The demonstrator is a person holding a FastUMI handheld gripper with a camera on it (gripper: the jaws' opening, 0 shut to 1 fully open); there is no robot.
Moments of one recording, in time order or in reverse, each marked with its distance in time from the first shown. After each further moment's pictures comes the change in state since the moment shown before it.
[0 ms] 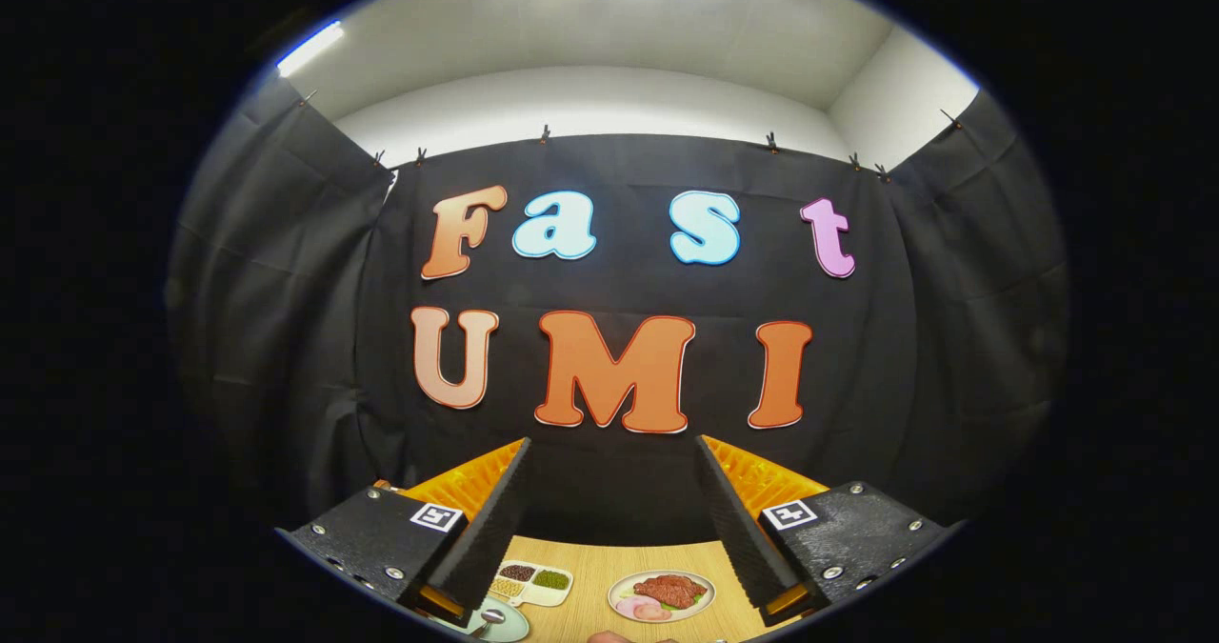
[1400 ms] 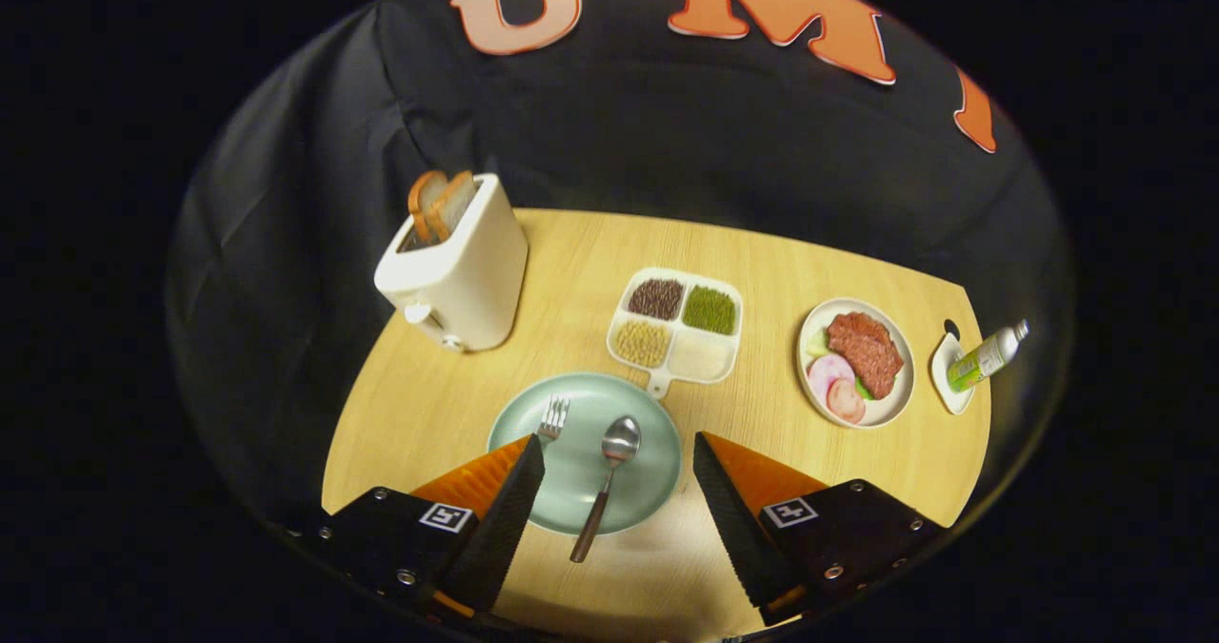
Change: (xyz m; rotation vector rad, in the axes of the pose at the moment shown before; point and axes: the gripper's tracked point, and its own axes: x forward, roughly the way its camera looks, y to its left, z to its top) arm -0.035 0.183 -0.340 -0.039 1.200 0.303
